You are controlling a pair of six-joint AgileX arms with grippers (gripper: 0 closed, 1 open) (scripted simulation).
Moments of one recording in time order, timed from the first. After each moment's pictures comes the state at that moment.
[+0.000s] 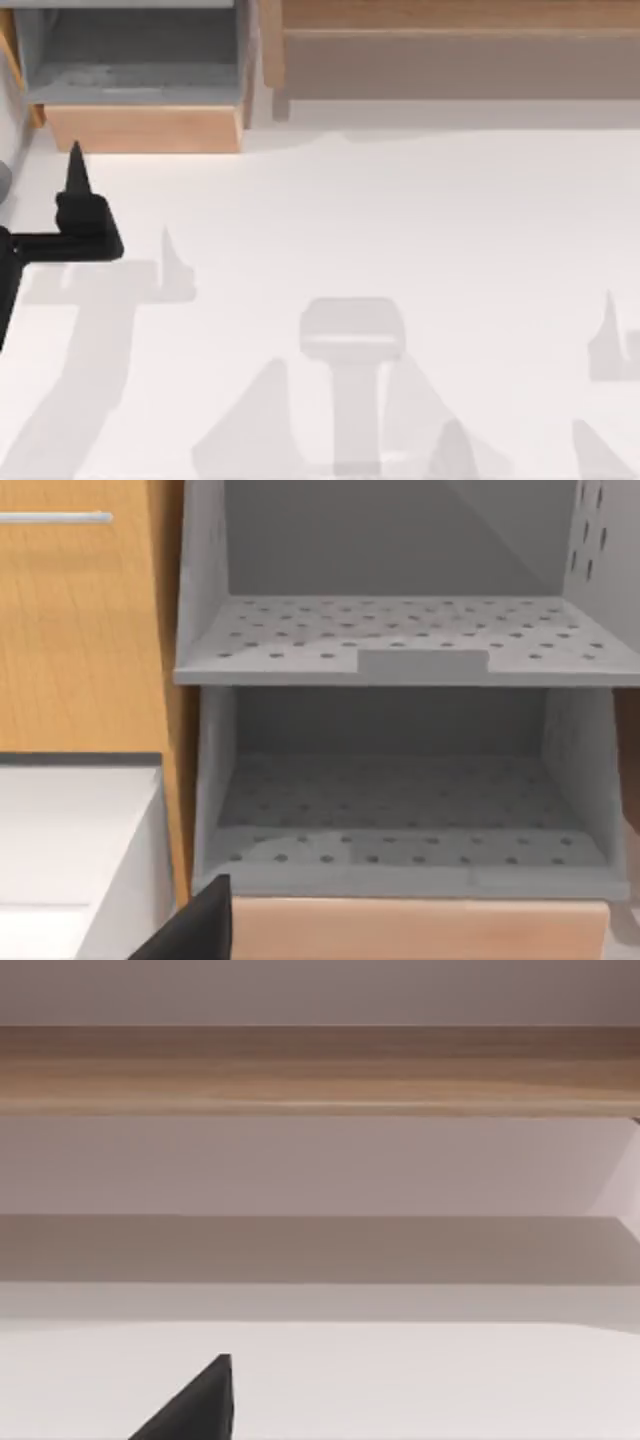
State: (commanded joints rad) left arm -0.41 0.77 0.23 0.54 -0.41 0.01; right arm 0.00 0.00 0.00 0.00 0.00 0.00
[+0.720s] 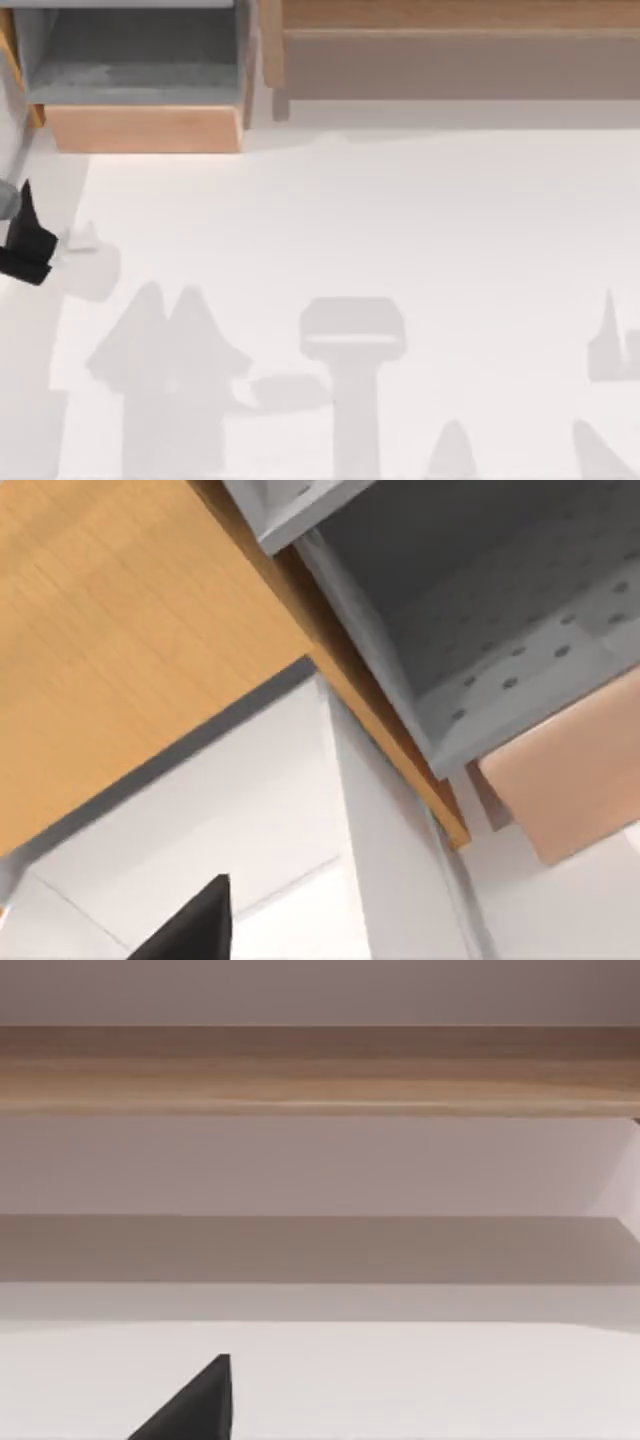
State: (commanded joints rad) left arm 0.09 1.29 0.25 0.90 0.10 0.64; right arm 0.00 0.00 0.00 0.00 0.00 0.00
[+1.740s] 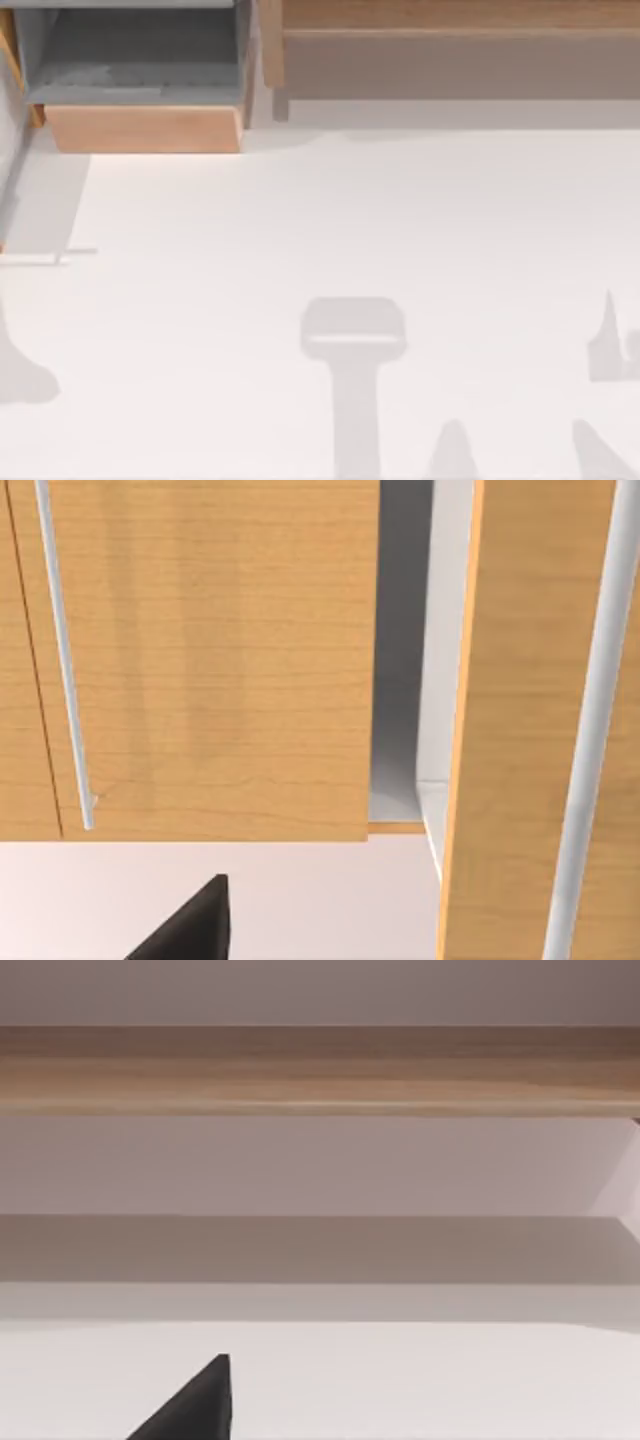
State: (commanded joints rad) left arm 0.72 1.99 0.44 1.54 0.76 1.59; right arm 0.00 0.00 0.00 0.00 0.00 0.00
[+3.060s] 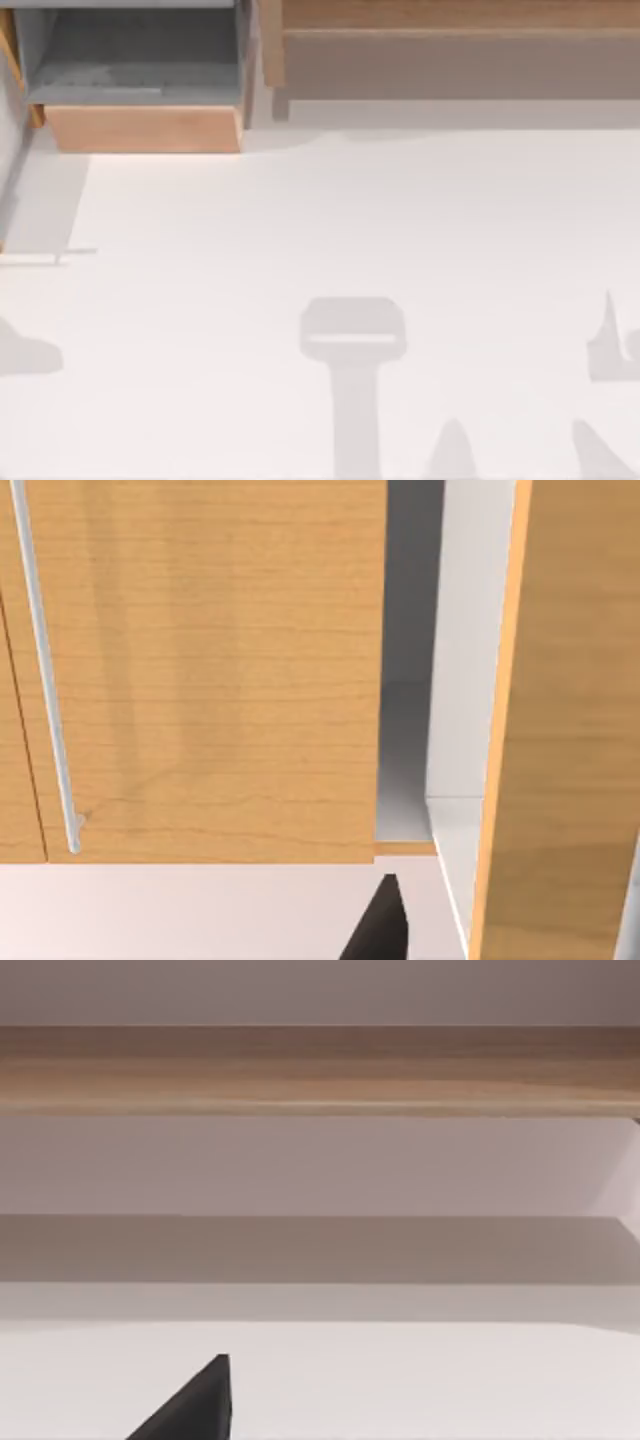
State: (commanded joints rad) left arm 0.66 2.02 0.52 1.49 0.70 1.59; right arm 0.00 0.00 0.00 0.00 0.00 0.00
